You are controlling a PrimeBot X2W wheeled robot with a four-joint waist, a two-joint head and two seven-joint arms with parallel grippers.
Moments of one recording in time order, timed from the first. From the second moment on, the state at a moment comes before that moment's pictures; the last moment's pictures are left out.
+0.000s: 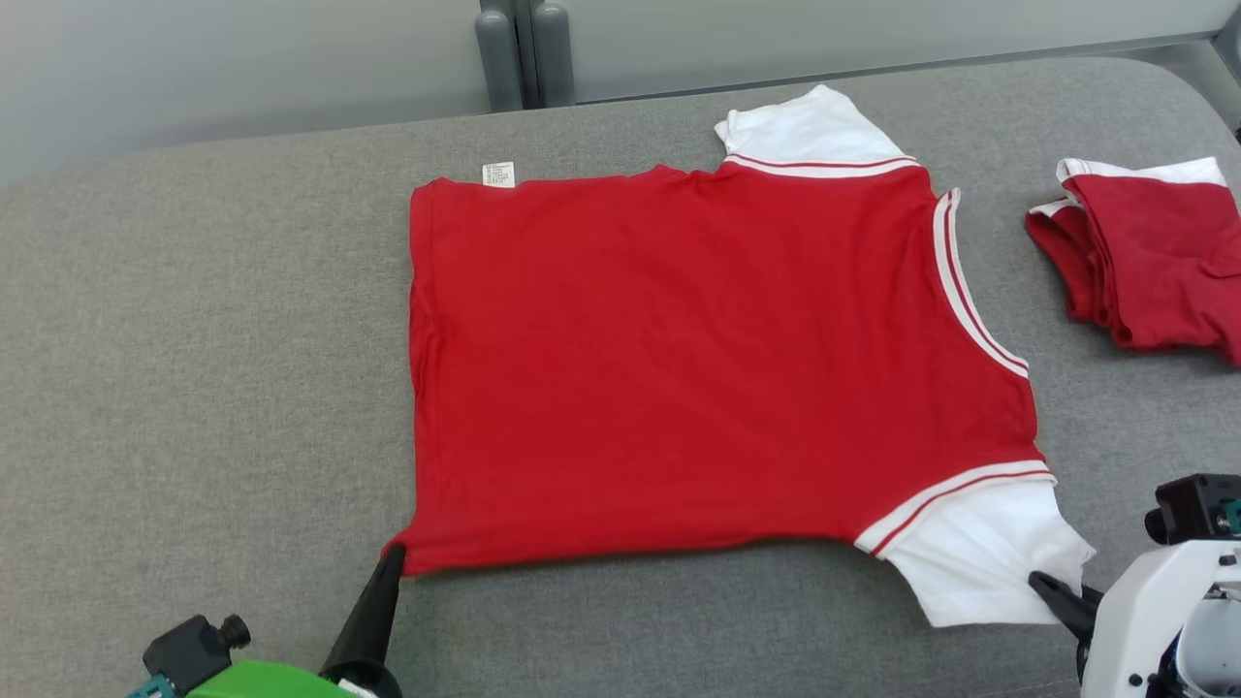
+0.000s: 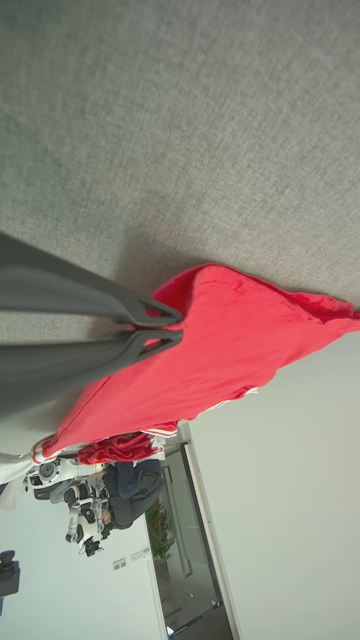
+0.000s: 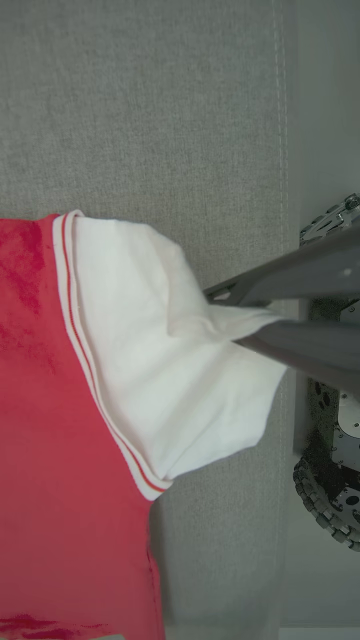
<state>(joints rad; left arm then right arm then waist) -0.01 0.39 -0.51 0.15 -1.45 -0.13 -0.22 0.15 -0.25 -0.13 -0.24 0.54 0.13 0.83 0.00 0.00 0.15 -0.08</state>
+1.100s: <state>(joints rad) -0.26 0.29 -0.54 0.25 -1.43 -0.11 -0.15 -0.19 -0.27 -0.07 -0.06 0.51 0.13 0.73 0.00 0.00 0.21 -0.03</state>
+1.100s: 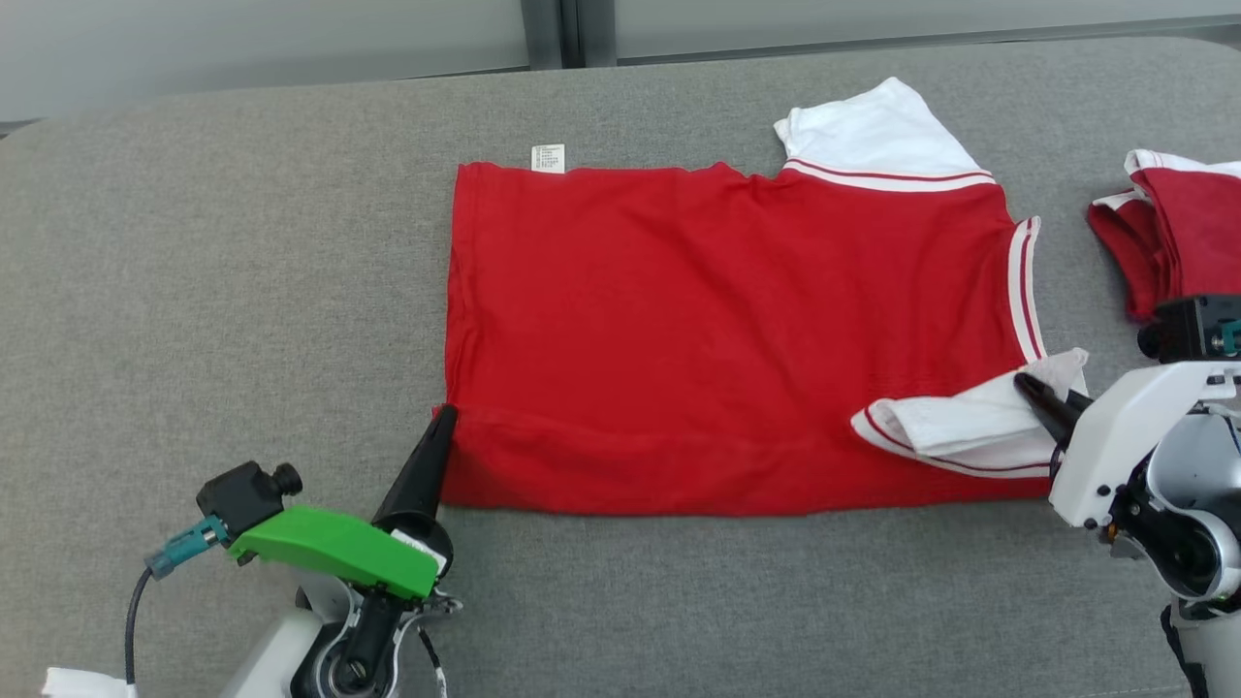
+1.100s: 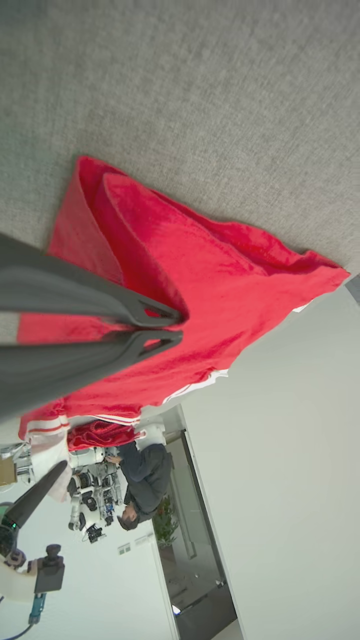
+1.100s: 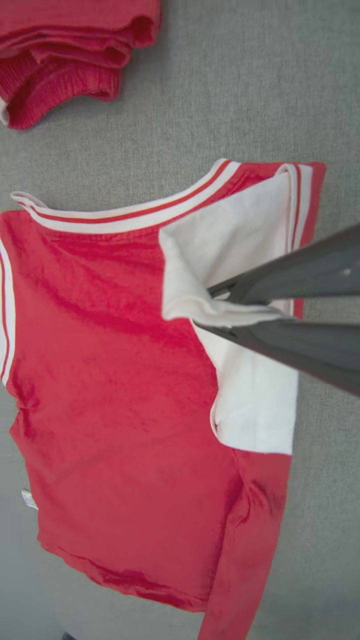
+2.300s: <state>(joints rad) -0.41 0.23 -0.51 0.53 -1.23 -0.13 -0.26 -0.37 -0.30 -0.01 0.21 0.45 0.13 0.42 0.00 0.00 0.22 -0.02</state>
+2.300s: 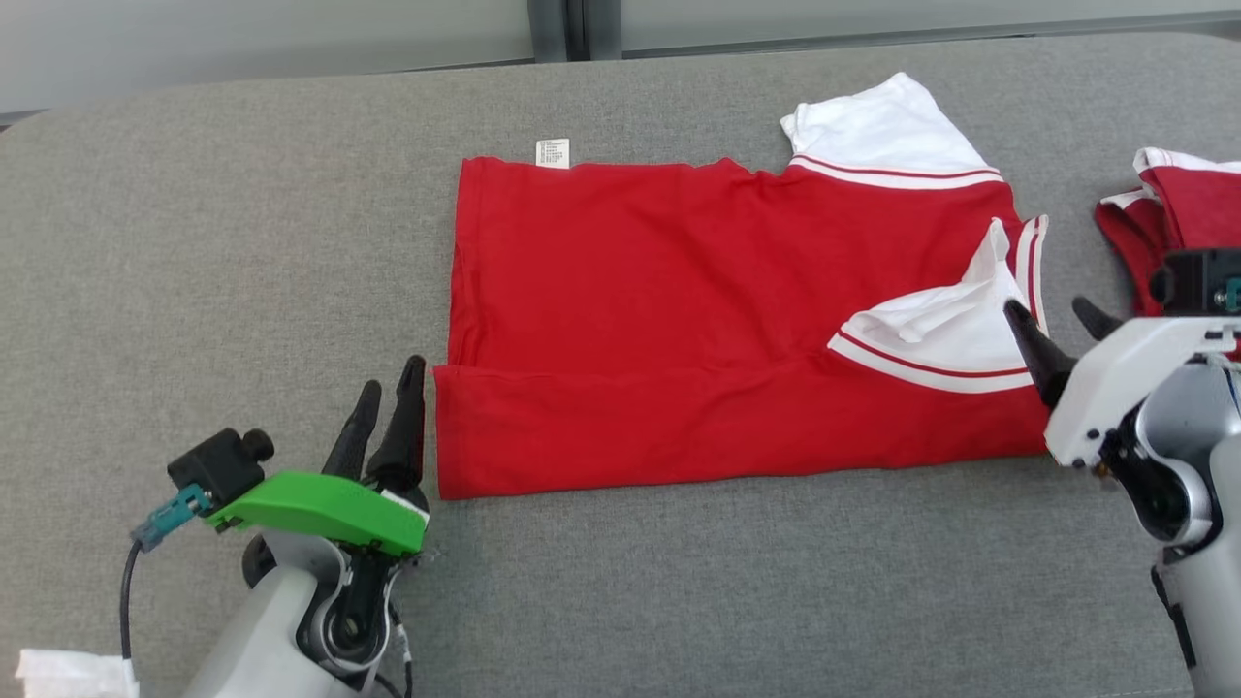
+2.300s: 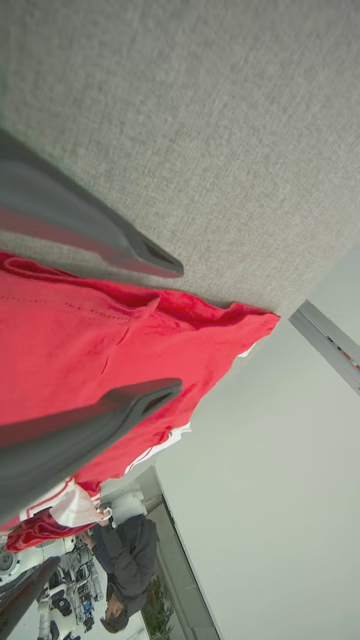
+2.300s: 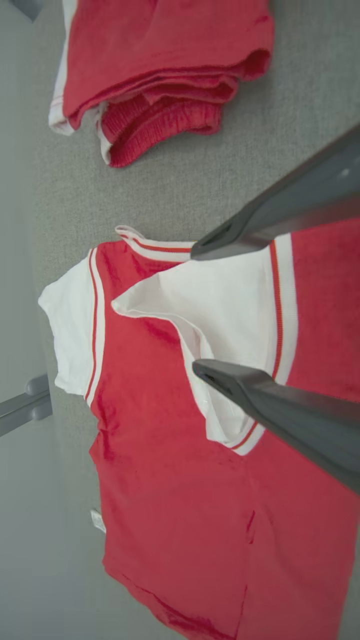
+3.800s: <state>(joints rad) -0.44 0.08 -0.49 0.81 -0.51 -0.05 -0.27 -0.36 -0.19 -0.19 0.43 0.20 0.13 0.60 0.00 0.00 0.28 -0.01</state>
